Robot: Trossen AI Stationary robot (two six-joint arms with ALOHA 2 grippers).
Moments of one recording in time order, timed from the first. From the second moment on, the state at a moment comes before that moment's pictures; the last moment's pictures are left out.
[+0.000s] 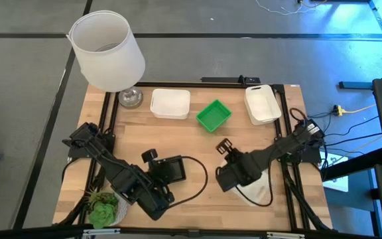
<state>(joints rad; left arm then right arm) -0.66 1.90 2.06 -1.44 -0.70 -0.97 0.52 1.85 1.74 -1.57 0.47 -0.23</state>
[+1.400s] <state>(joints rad) 0.29 1.90 2.06 -1.48 -0.19 -0.54 0.49 1.57 1.94 -1.57 0.68 -0.41</state>
